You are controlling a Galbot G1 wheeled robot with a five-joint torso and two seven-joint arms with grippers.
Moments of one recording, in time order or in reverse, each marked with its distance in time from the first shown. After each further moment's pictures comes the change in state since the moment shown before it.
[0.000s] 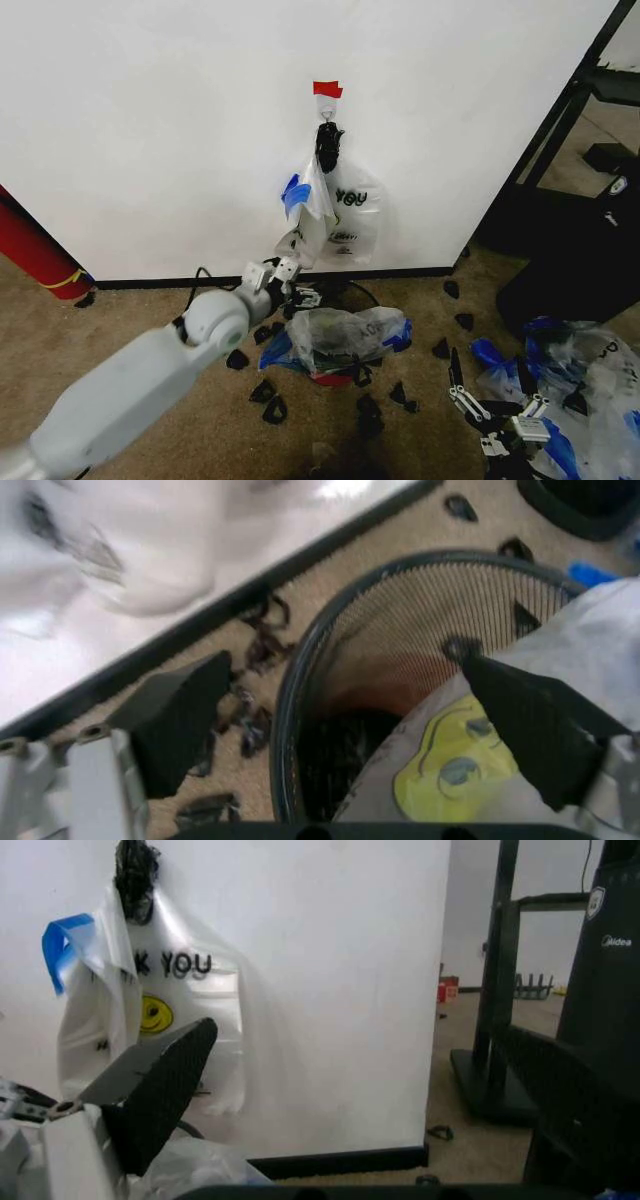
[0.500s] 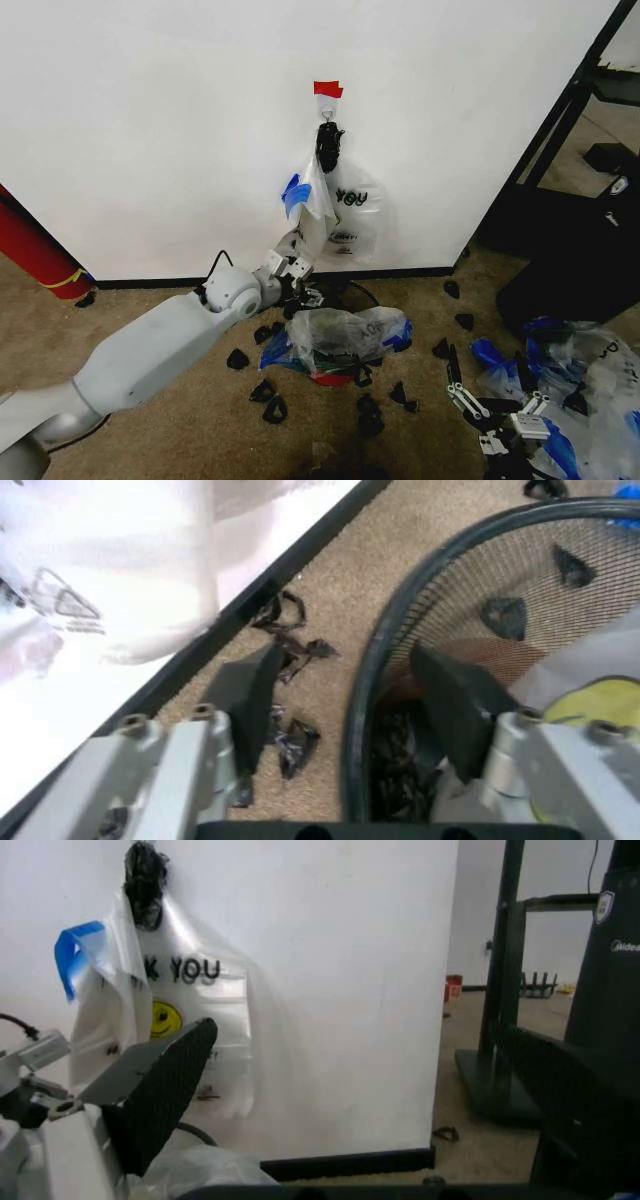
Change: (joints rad) left arm -0.195 -0.067 0.168 0.243 0.178 -0.031 0.226; right arm -0.019 0.016 -0.020 0.043 -0.026 -0.029 0.003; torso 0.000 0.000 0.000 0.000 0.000
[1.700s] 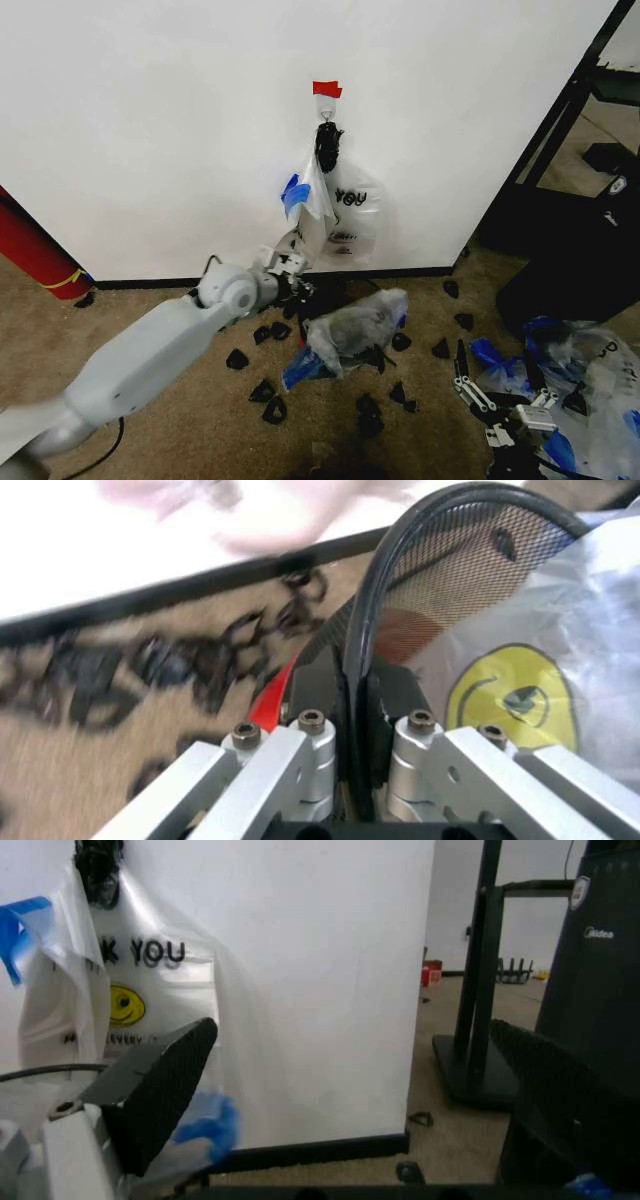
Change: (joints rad) left arm 0.269 0.076 -0.331 -0.276 -0.539 0.112 -0.499; right arm 0.039 -0.041 0.020 0.010 0.020 -0.105 0.068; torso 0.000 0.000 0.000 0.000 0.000
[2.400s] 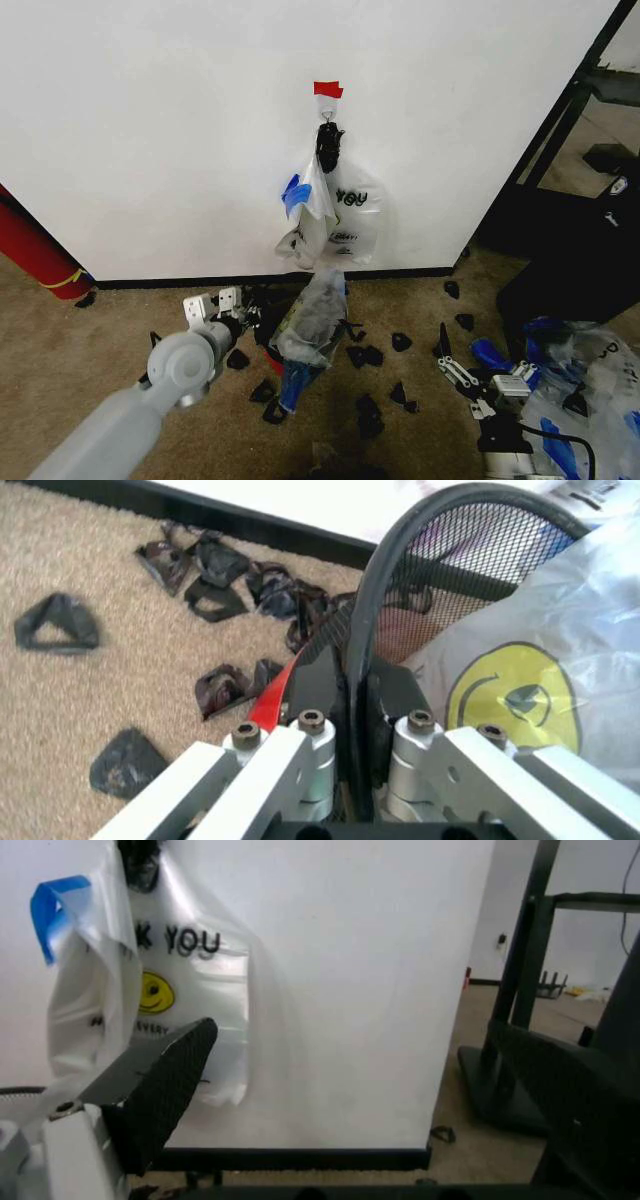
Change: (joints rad) left arm 0.475 -0.040 -0.254 -0.148 0.039 -0.357 -0.221; right arm 0.082 -0.049 -0.044 0.016 -0.069 -0.119 0.008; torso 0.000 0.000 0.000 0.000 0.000
